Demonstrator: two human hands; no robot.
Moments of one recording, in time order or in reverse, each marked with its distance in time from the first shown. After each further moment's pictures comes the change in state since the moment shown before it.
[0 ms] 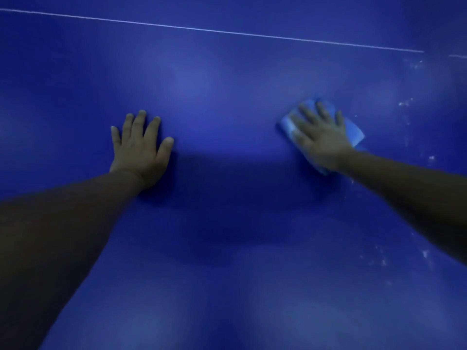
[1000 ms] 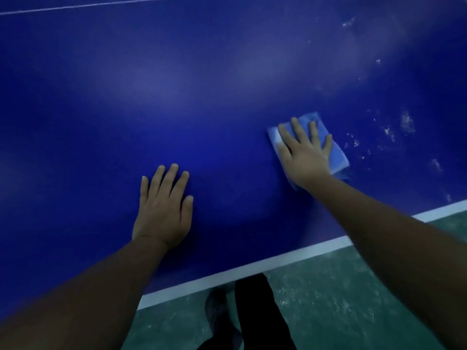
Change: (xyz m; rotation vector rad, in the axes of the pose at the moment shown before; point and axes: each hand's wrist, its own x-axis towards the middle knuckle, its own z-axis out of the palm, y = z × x) left_hand -0.245 -0.024 0.024 0.103 -0.092 0.401; right_hand -0.212 -0.152 0.037 0.246 0.056 0.600
